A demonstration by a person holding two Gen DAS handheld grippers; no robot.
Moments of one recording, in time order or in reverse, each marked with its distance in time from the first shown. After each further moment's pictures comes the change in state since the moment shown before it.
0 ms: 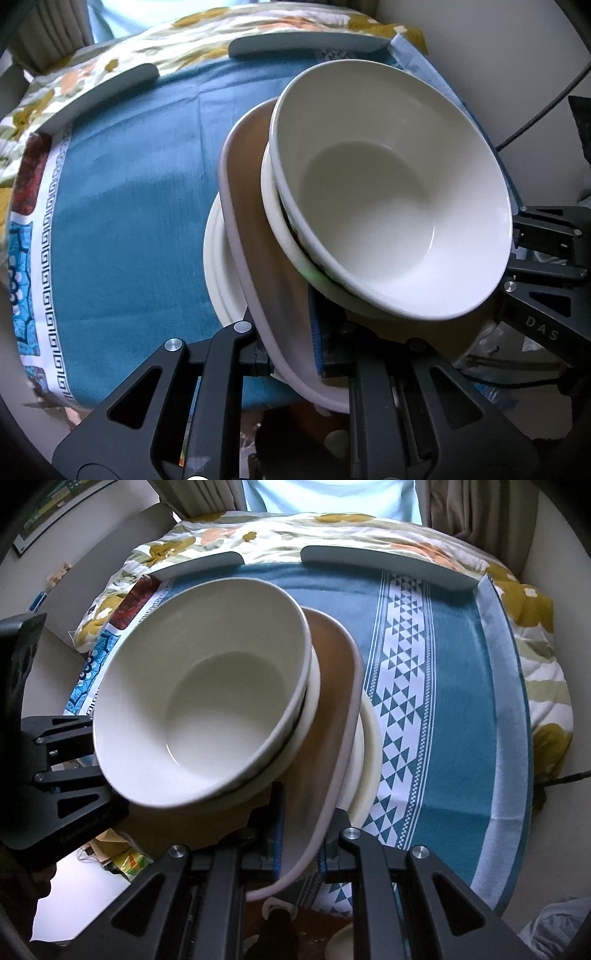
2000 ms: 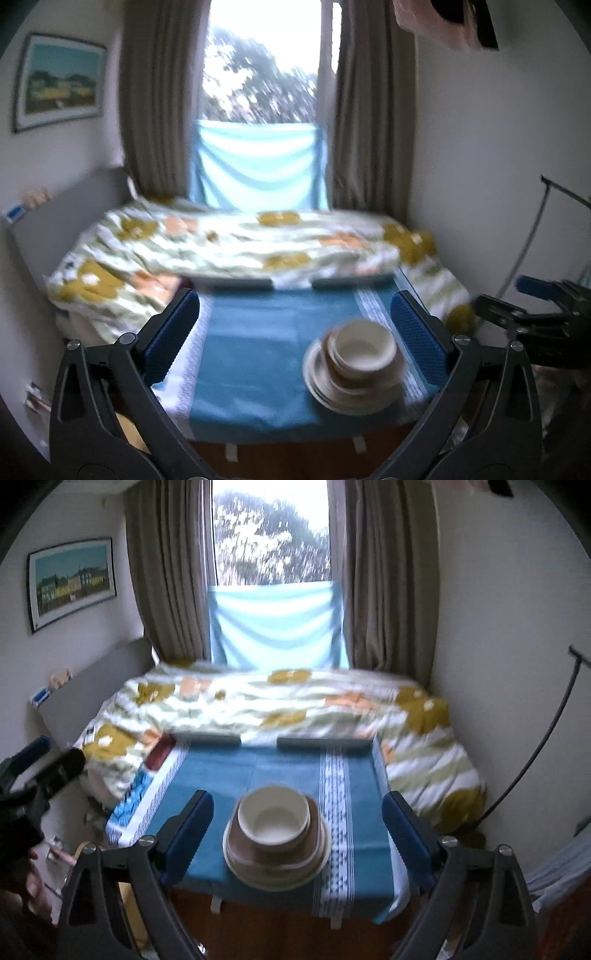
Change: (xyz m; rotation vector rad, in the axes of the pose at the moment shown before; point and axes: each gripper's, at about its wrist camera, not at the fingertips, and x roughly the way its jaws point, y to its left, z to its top) left arm -0.328 0.014 -0.107 -0.139 -0.837 0.197; right arm -0.262 0.098 -0.053 0.111 -0.613 -0.248
